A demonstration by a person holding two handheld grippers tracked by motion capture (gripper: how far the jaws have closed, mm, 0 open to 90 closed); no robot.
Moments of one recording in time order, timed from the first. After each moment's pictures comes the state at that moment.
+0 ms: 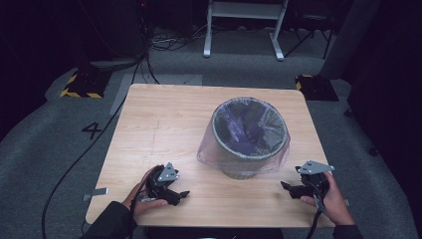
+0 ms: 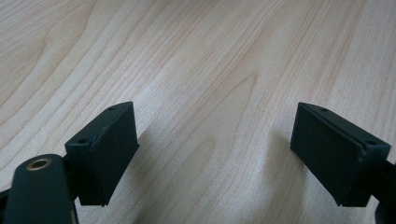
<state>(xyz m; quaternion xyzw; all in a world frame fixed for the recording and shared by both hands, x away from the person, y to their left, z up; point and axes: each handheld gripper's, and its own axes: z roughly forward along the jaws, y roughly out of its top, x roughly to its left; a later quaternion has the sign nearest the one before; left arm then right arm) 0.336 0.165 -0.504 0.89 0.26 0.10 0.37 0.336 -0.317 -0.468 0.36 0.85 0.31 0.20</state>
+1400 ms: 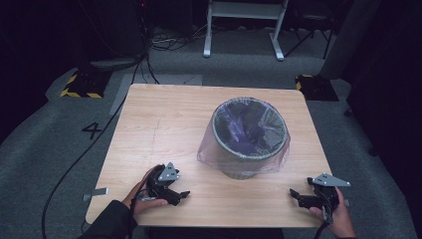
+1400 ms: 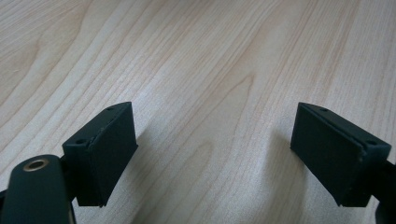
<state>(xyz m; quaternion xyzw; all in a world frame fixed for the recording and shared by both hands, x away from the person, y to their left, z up) 0.338 0.164 -0.504 0.89 0.25 0.10 0.37 0.312 -0.354 -0.504 0.46 0.79 0.35 0.20</state>
